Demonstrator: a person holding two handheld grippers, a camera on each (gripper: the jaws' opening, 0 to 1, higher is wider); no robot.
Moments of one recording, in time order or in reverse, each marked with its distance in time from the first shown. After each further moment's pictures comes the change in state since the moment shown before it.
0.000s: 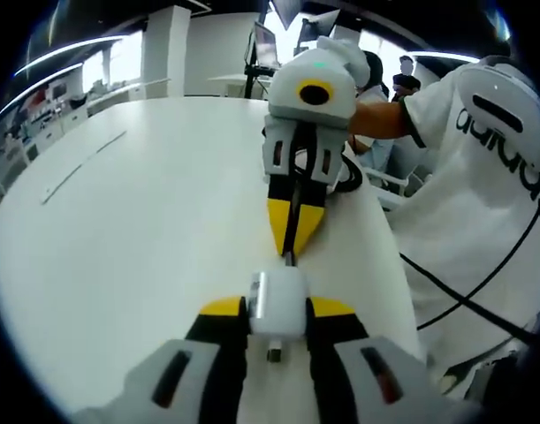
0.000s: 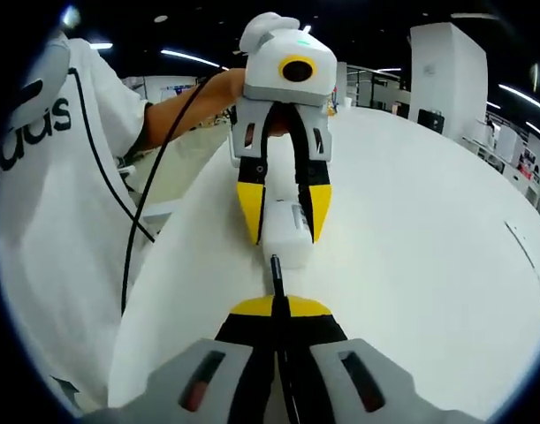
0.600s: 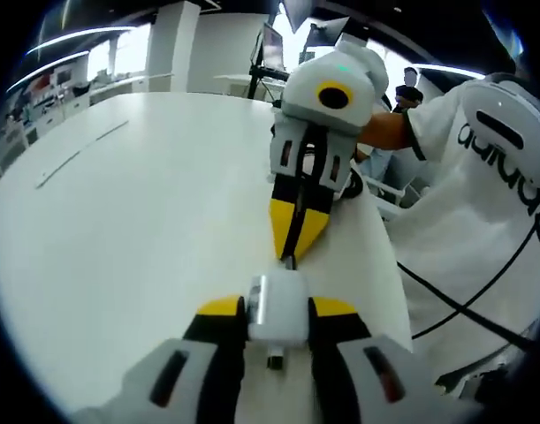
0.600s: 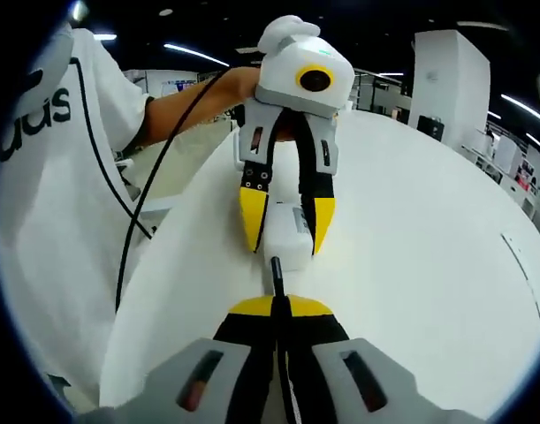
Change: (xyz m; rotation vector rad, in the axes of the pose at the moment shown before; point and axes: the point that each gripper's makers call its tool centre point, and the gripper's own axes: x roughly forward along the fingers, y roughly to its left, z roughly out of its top) left arm 0.004 0.000 -0.001 -0.067 -0.021 -0.037; right arm 0.005 -0.001 -0.004 -0.061 -0.022 -0.028
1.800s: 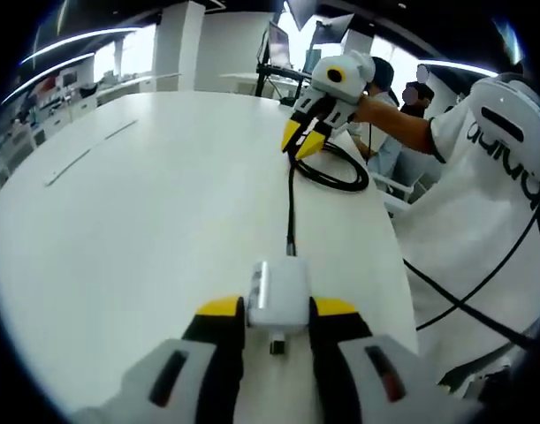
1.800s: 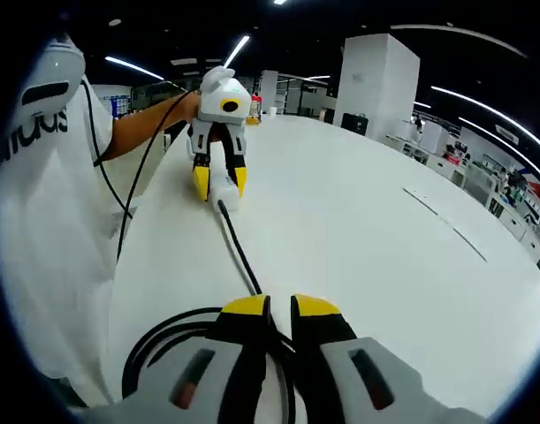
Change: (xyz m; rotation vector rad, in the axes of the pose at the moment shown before) left arm -0.012 0.011 -0.010 0.000 0.009 0.062; right arm -0.131 -0.017 -0.063 0.176 -0.021 -0.366
